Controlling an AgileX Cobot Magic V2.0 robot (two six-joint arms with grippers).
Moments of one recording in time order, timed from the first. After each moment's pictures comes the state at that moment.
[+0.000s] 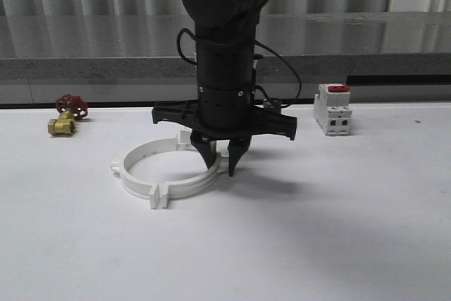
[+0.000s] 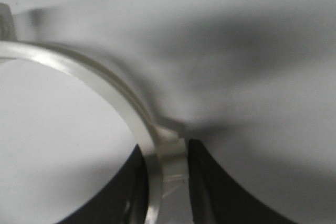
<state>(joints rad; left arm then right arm) -0.04 0.45 -0.51 0.02 0.69 -0.14 0.68 2.20 -1.69 -0.26 0.82 1.04</state>
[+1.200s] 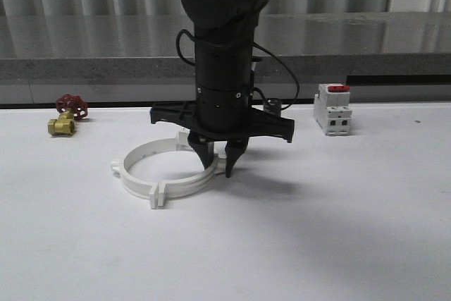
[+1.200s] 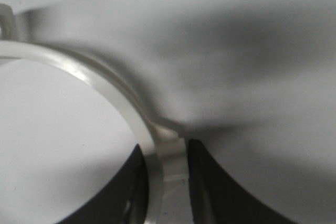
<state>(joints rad) -0.04 0.45 -0.51 0.02 0.69 -0.14 0.68 2.21 -1.69 -0.24 0.81 1.05</state>
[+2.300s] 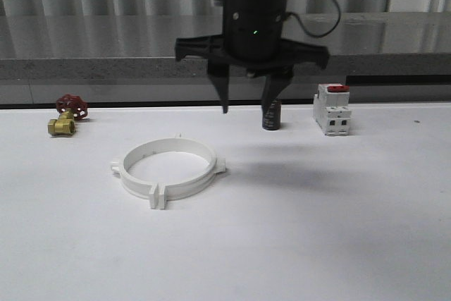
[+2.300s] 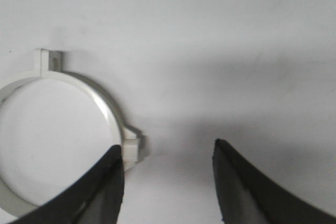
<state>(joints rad) -0.04 0.45 -0.51 0.02 0.69 -0.14 0.60 2.02 -1.69 -0.24 0.90 0.75</state>
